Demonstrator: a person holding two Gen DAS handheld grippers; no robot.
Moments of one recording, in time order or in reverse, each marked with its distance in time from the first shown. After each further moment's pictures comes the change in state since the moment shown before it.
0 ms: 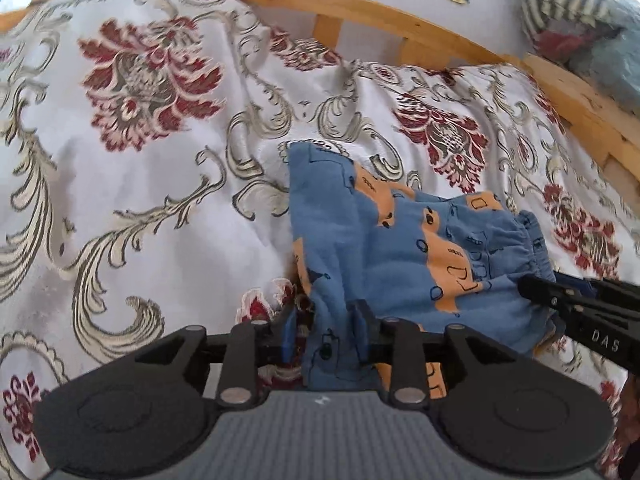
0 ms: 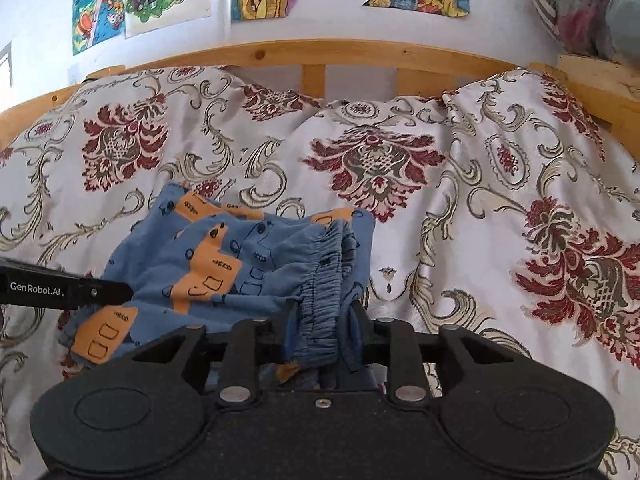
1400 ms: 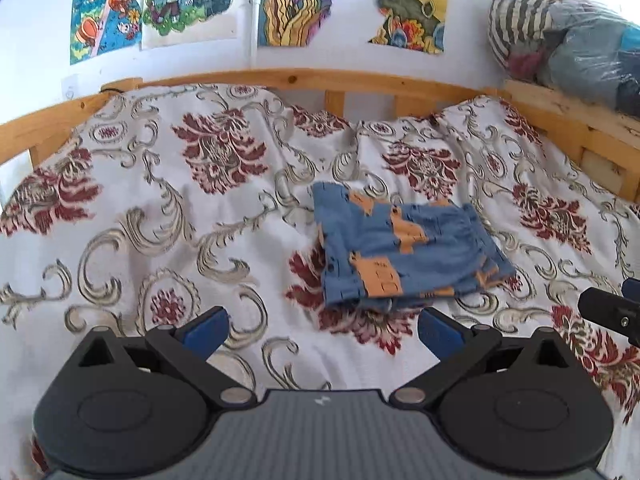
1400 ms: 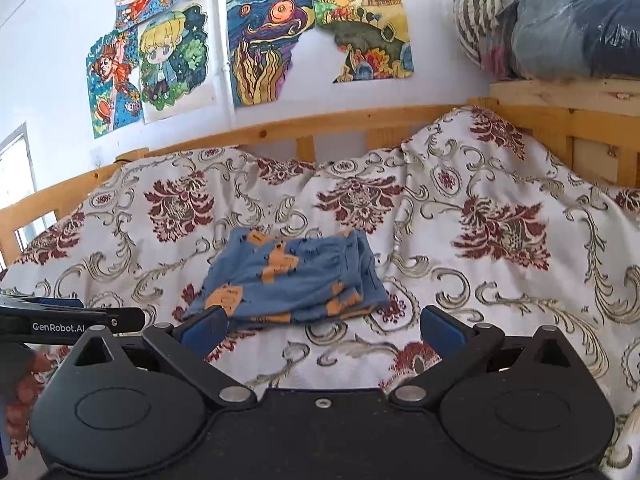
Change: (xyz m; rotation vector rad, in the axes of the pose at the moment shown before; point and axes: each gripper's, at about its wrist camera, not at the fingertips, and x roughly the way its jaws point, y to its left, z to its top) left arm -0.151 -0.049 -0.088 0.120 -0.204 0.161; right arm -0.183 0.031 -0.076 0.151 -0.186 -0.007
